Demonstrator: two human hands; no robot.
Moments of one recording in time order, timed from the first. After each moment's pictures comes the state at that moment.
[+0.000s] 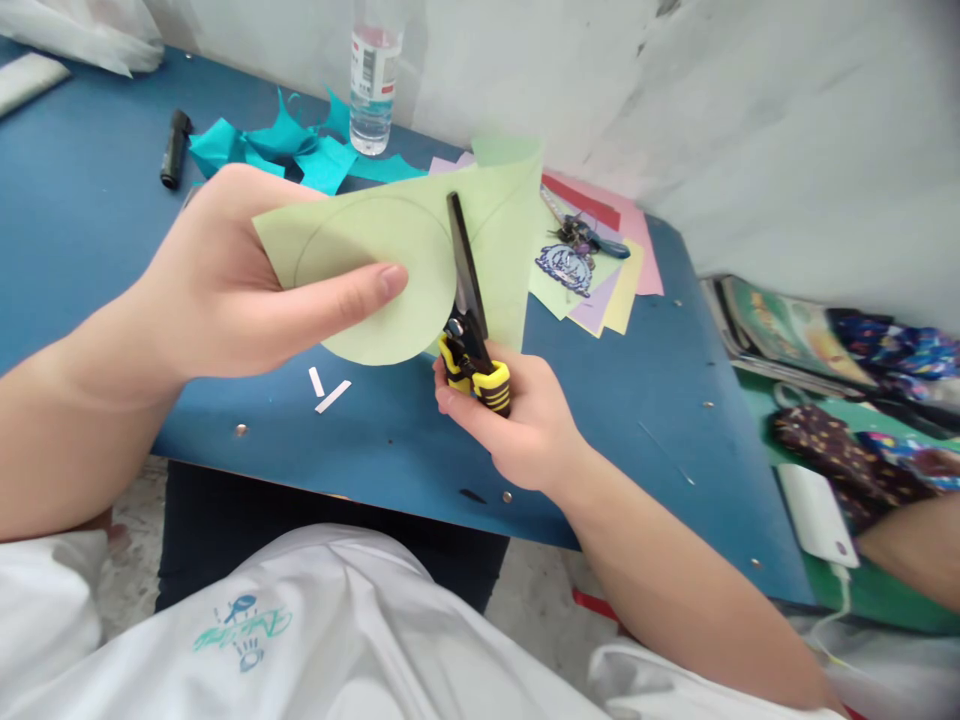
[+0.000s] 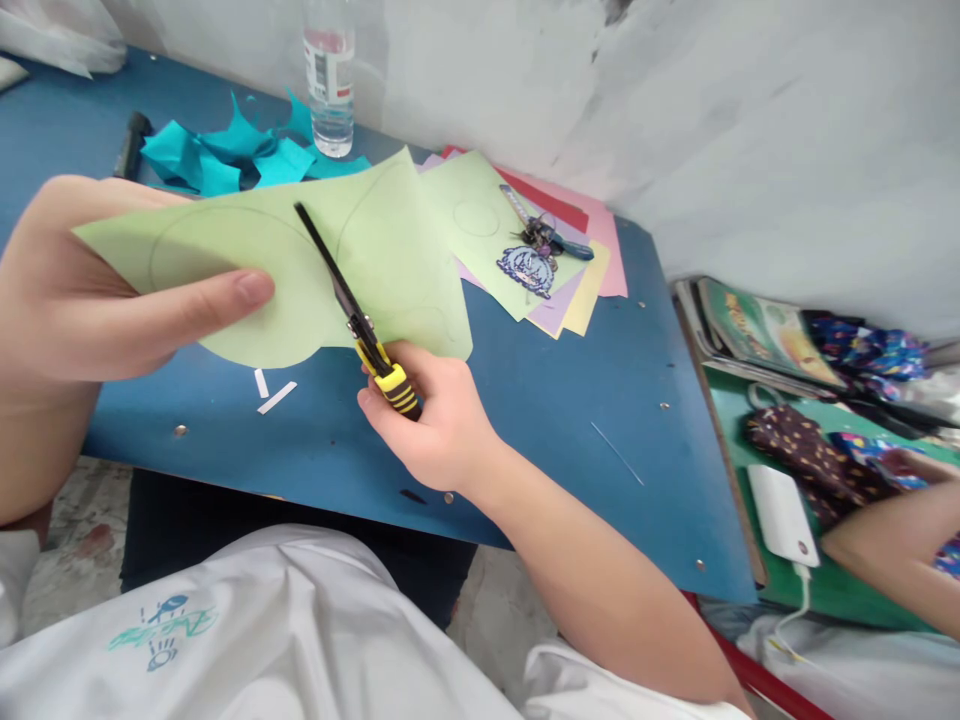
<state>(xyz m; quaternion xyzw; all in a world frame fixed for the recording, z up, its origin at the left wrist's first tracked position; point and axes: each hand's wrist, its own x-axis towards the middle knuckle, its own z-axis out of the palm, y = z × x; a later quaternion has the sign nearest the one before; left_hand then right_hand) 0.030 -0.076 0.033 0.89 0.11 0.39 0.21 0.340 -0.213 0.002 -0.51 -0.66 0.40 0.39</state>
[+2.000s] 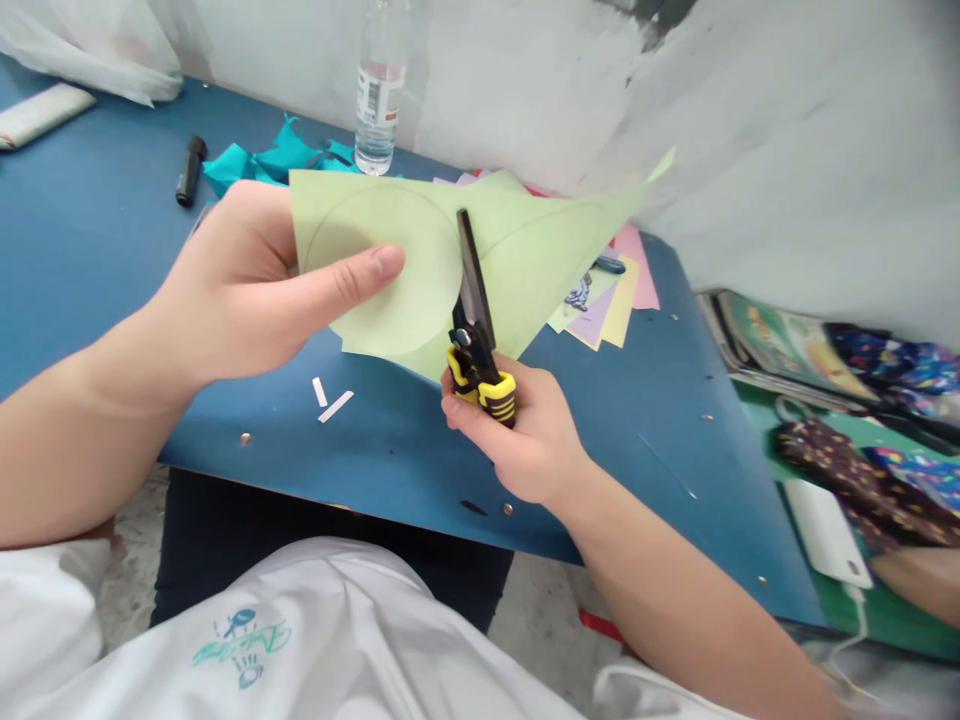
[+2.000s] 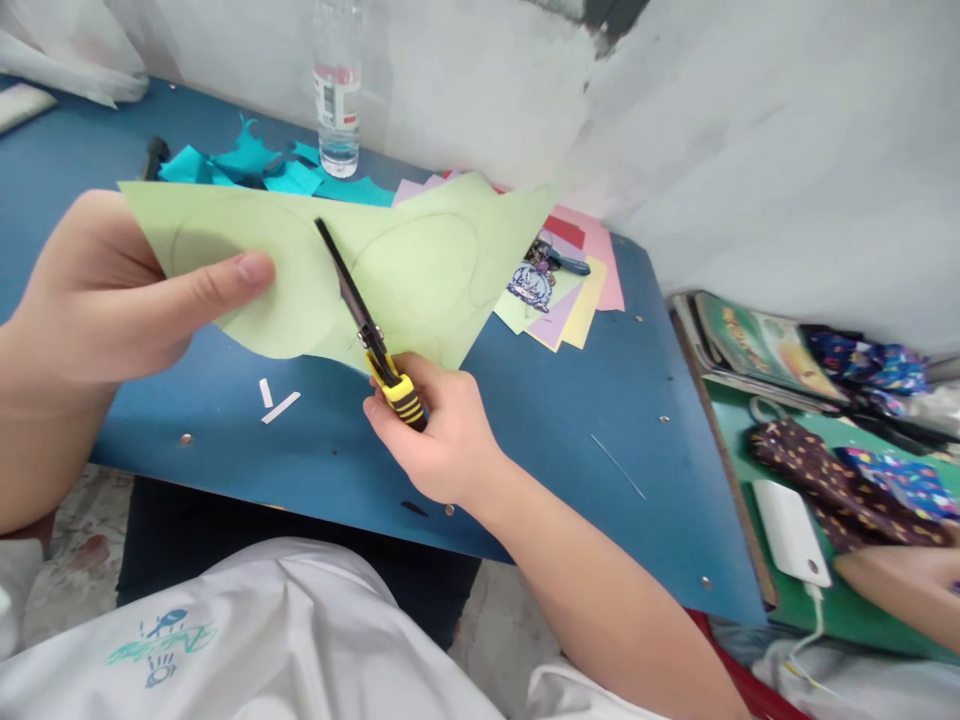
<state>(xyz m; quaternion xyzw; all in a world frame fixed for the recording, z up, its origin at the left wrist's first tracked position) 0.051 -0.078 0.038 0.85 0.09 0.46 0.23 0.342 -0.215 0.004 -0.52 -0.66 0.39 0.37</state>
